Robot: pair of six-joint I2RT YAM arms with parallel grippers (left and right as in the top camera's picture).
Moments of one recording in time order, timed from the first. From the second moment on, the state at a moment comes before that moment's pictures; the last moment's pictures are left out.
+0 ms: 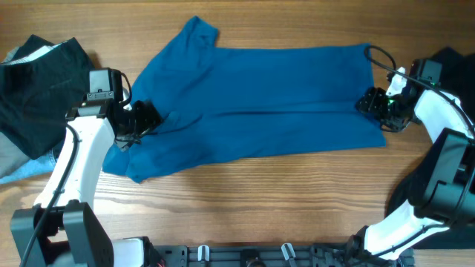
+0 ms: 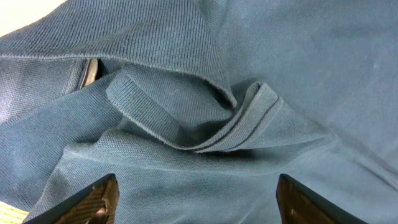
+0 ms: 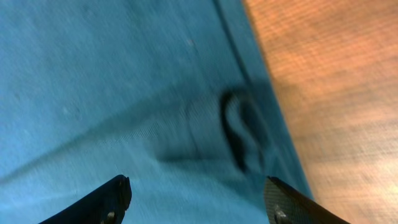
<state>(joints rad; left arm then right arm) 0.08 1.53 1.04 -0.80 0.16 -0.53 -0.34 1.89 1.18 -0.61 -0.32 0.11</state>
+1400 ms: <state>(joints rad) 0.08 1.54 1.04 -0.58 0.16 -0.46 -0.32 1.90 1.18 -0.62 -0.24 0.14</state>
